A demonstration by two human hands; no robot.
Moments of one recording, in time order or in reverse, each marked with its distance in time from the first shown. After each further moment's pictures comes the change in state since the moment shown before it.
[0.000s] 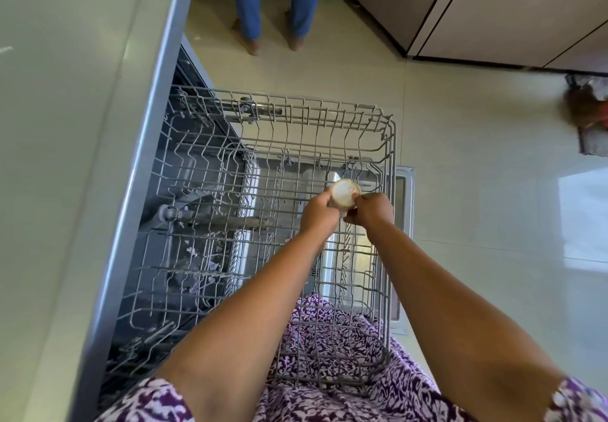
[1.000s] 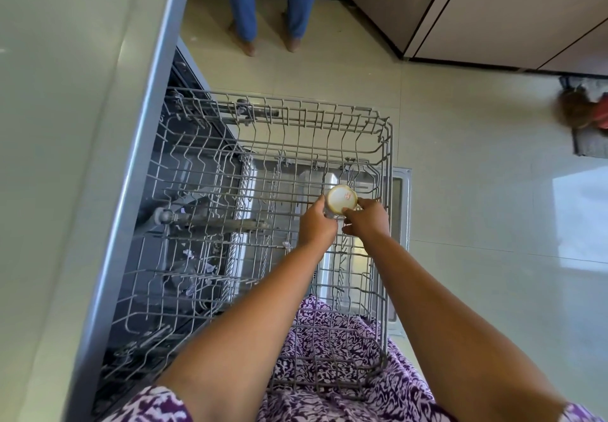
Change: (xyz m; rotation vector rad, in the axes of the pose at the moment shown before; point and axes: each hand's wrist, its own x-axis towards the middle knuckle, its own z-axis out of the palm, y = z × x) left_hand -0.006 -0.008 0.007 0.076 0.074 0.005; right_hand -0.005 0.014 0.002 -0.100 -0.013 -0.071
